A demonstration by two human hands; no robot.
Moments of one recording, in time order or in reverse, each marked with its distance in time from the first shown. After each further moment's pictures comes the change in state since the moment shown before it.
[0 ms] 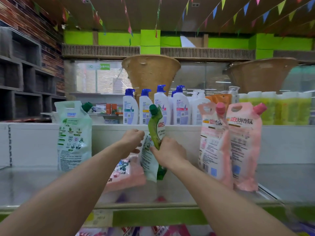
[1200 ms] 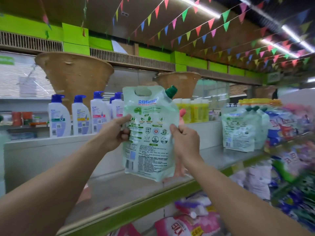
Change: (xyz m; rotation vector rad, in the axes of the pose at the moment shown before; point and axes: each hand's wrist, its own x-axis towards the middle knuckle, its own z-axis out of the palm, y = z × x) left_hand -0.035 0.091 0.078 -0.747 -0.580 0.134; right_hand -0.080 0.083 -0.150 0.479 0.640 0.254
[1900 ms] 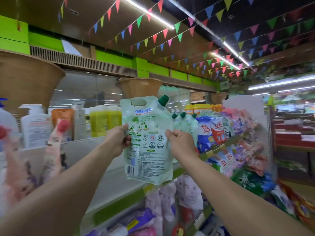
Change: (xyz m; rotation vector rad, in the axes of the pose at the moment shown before) left_hand 0.131 -0.137 0.347 -0.027 0.045 -0.085; right_hand 0.167 0.161 -0.272 -0.209 0.077 0.073
